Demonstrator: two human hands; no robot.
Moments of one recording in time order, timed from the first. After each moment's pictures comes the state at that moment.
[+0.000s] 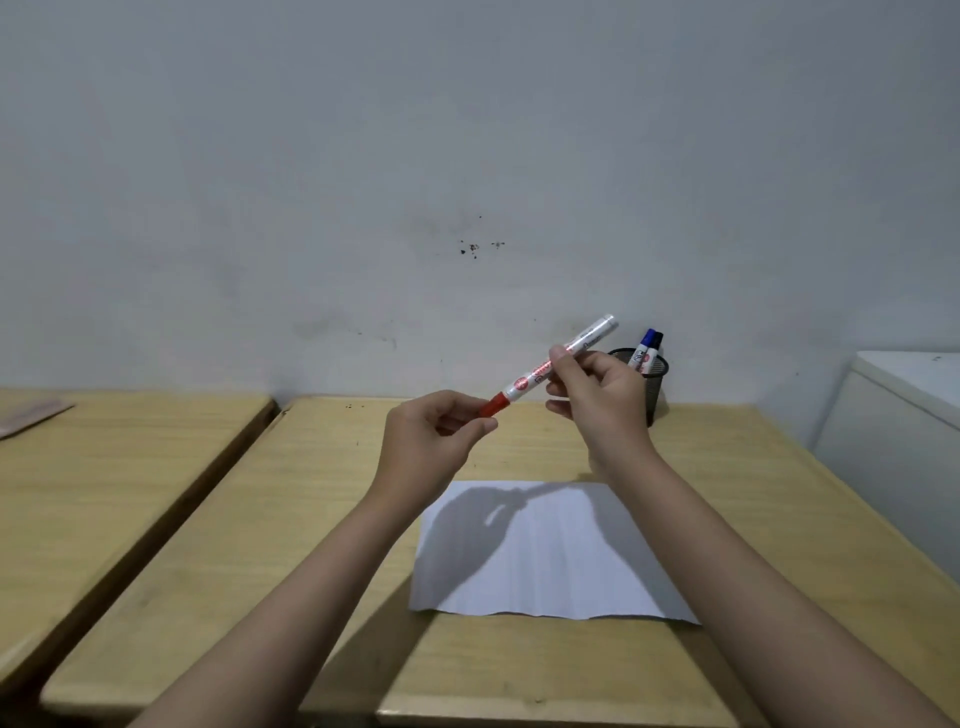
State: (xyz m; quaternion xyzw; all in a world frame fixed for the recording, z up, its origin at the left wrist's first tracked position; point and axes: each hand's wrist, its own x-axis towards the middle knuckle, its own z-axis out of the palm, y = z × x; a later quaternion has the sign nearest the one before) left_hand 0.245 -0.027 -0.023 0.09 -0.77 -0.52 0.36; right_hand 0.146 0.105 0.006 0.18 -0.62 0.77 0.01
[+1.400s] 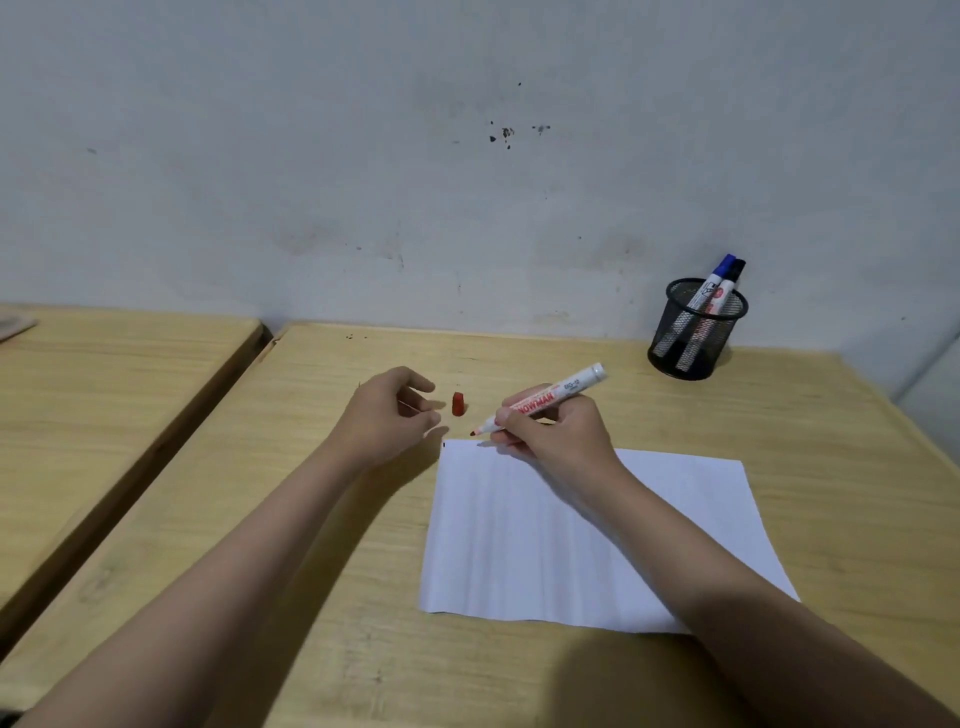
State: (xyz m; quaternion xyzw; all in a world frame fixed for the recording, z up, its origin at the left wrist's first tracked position) left_hand 0.207 -0.135 -0.099 0.23 -0.86 -0.42 0.16; right_hand 0.125 0.050 -0.099 0.19 -0.65 0.70 -0.22
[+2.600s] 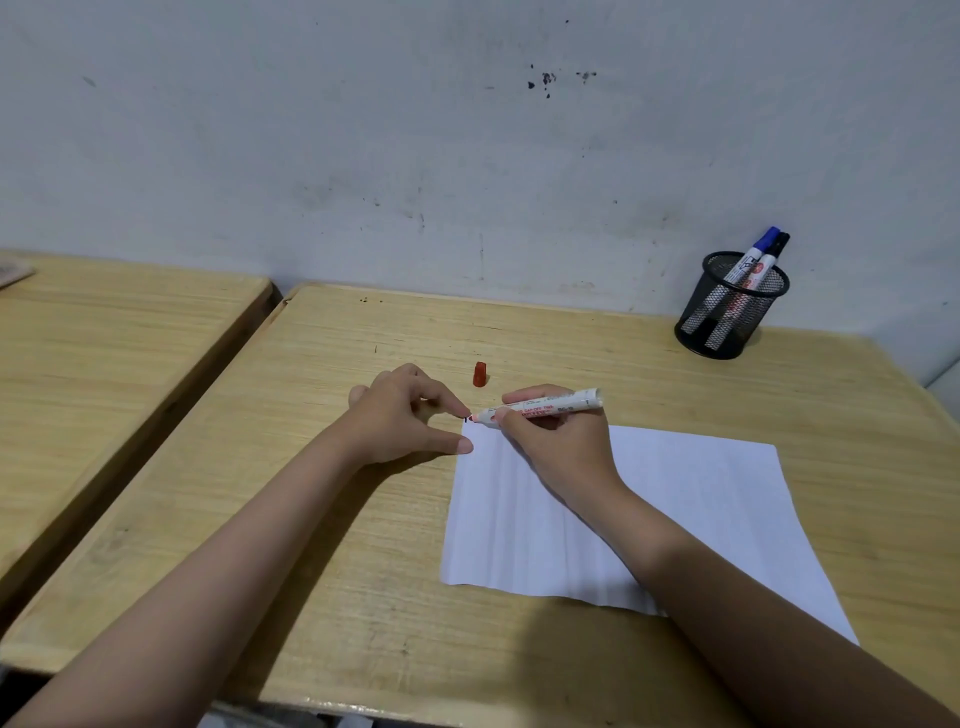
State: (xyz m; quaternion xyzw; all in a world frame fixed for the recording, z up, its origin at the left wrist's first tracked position) left_hand 0.228 -0.141 -0.109 0.17 -0.93 -0.33 0.07; right_hand 0.144 0.036 -0.129 0.19 -0.74 0.62 -0.15
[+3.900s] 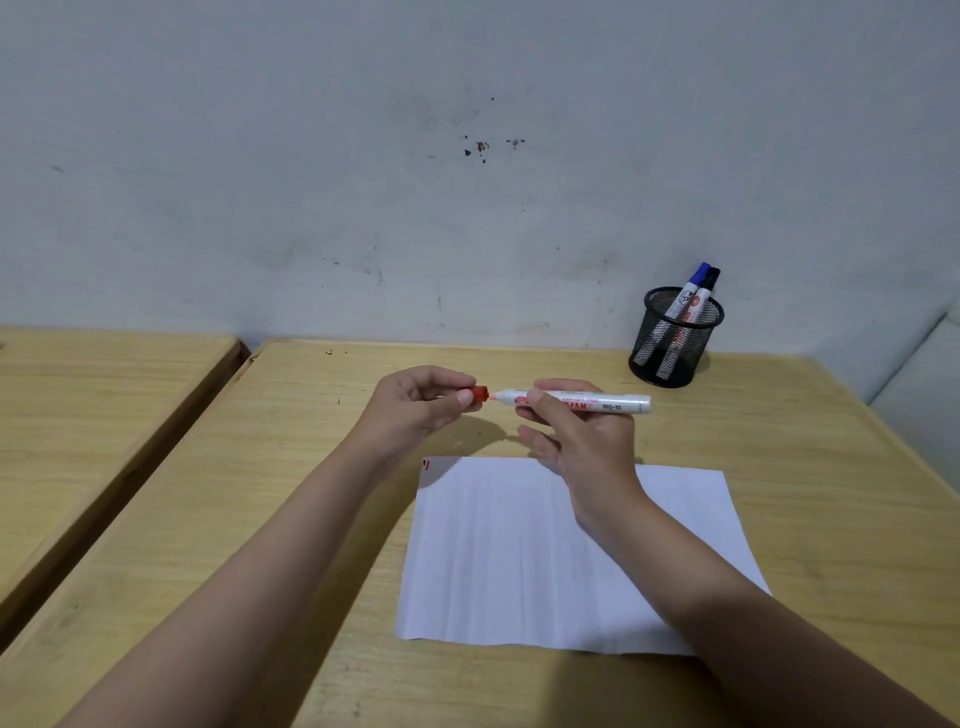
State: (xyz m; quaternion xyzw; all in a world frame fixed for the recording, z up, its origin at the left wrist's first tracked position) left_hand 0.180 -0.105 -0.082 0.10 -0.66 -0.73 0.15; right_hand 0.122 0.070 -0.082 0.09 -0.54 0.82 -0.16
